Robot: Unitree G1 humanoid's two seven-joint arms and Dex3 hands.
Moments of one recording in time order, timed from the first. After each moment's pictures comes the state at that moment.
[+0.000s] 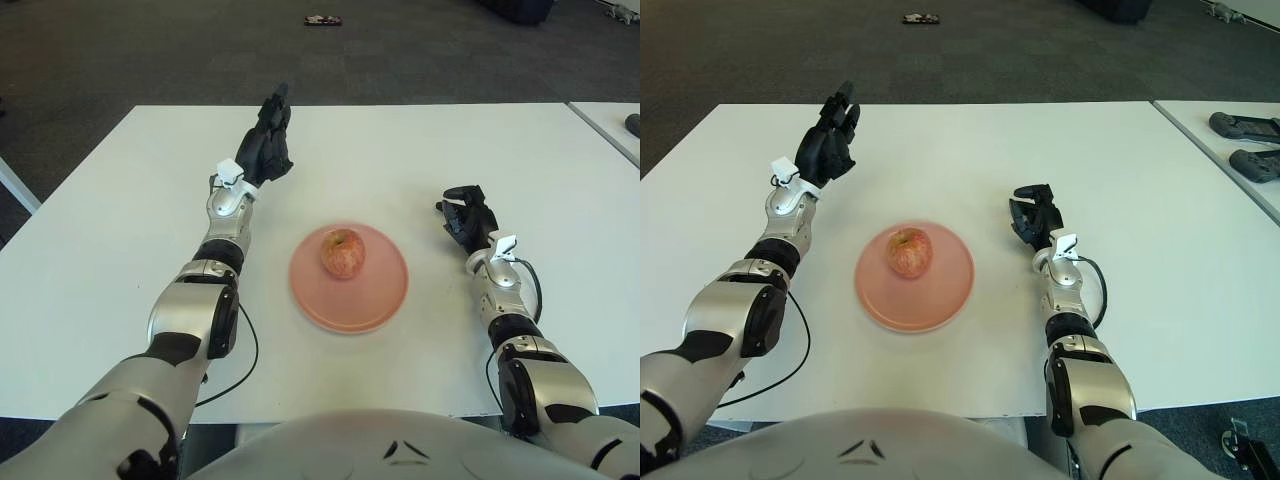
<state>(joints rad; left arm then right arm) -0.78 0.14 0.14 1.14 -0.17 -0.76 -0.35 -0.40 -0.17 -0.16 0.99 0.10 -0.51 0.14</state>
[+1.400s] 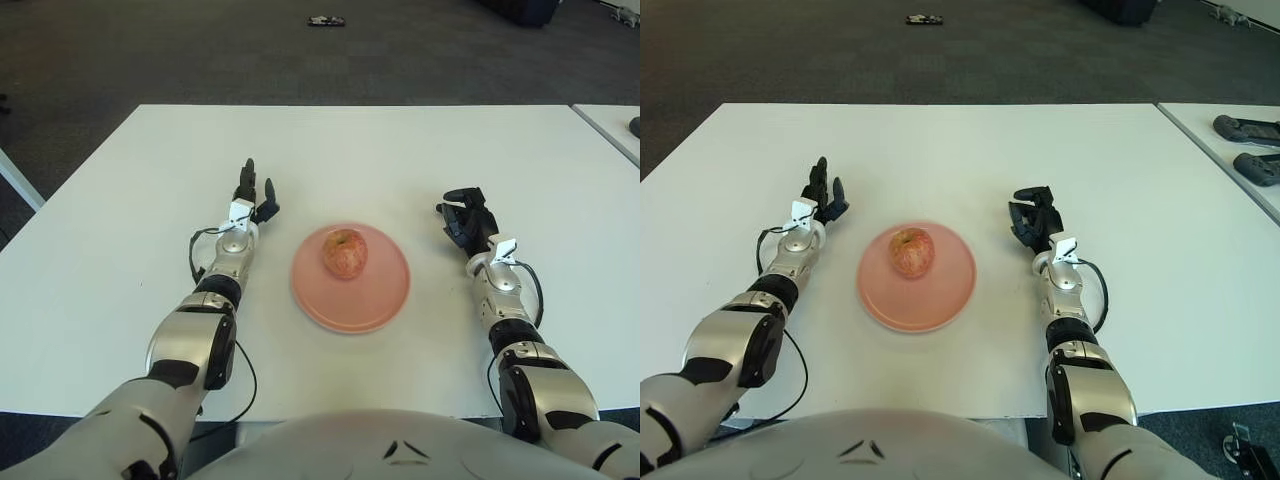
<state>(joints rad) -0.60 0.13 0.07 1.18 0.08 -0.48 0.11 -0.37 -0.16 -0.15 0.95 0.10 -0.52 0.13</state>
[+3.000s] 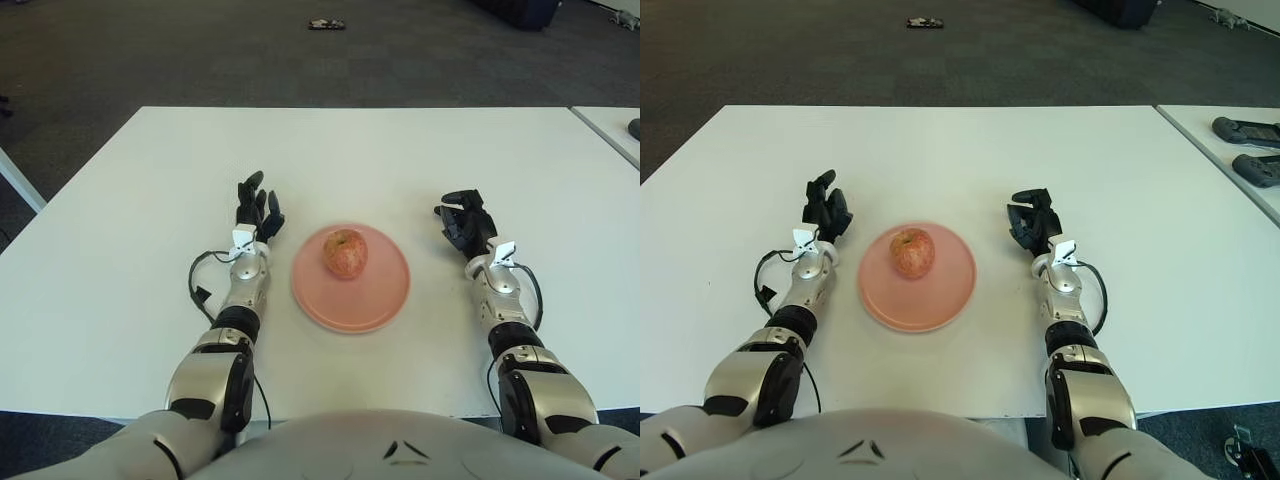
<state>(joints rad) -0.43 -0.04 0.15 0.99 -0.03 -0.59 0.18 -0.35 -0.17 -0.15 0.93 0.10 -0.50 0.15</state>
